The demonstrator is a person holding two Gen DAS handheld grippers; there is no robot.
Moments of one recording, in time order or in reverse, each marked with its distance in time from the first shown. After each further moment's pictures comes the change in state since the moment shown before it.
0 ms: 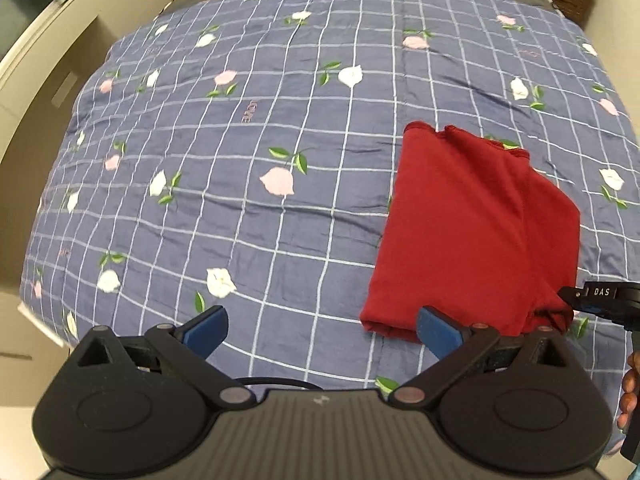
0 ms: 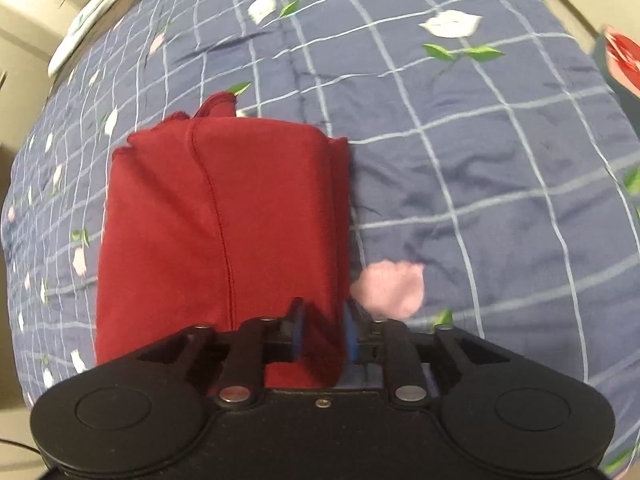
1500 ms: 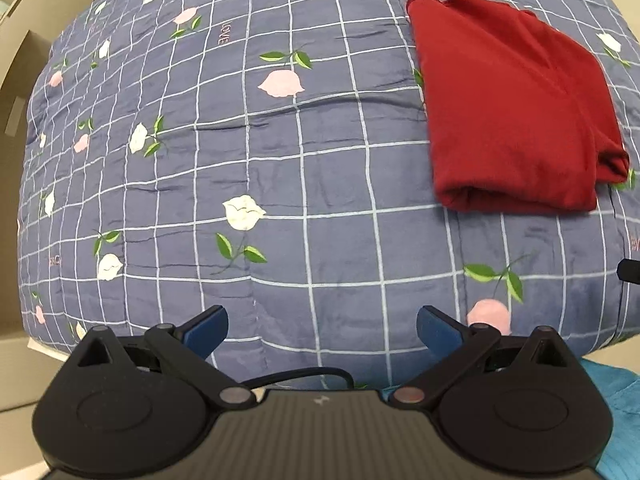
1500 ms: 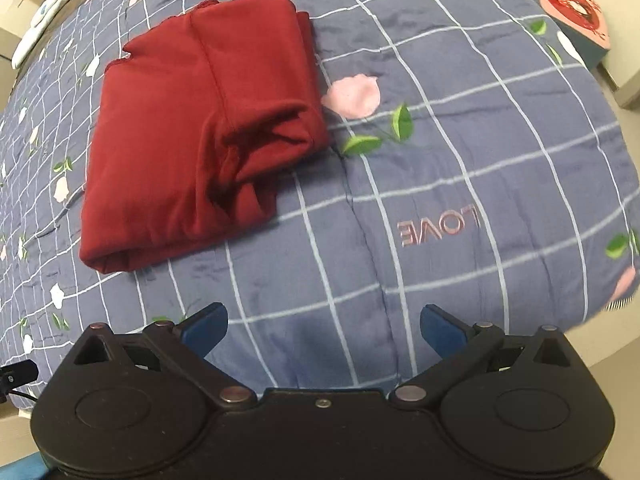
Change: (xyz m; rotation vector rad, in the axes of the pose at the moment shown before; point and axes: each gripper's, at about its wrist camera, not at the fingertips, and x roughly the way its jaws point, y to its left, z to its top) left arm 0.068 0.058 -0.051 0.234 0.187 -0.014; right arm -0.028 0.018 -0.124 0.075 0.068 -0.133
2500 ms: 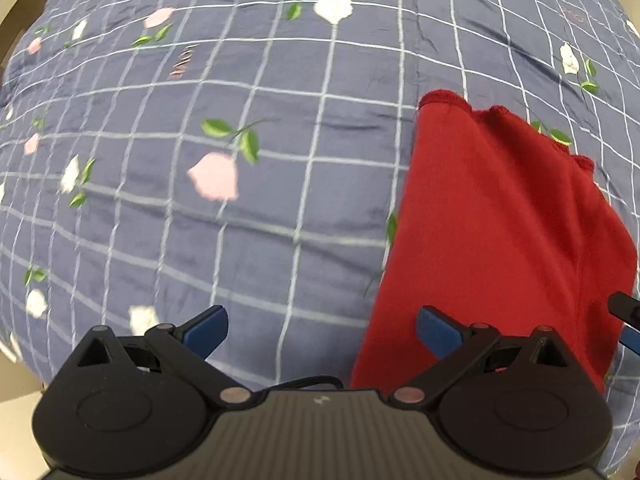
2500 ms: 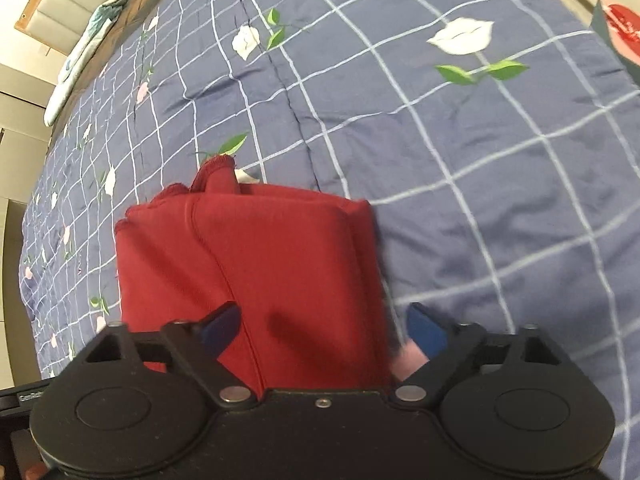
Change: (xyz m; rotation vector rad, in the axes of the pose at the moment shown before) left arm 0.059 -0.035 0.163 -0.234 0.032 -0.100; right arm 0.048 0.004 0.181 0.034 -0.058 0.208
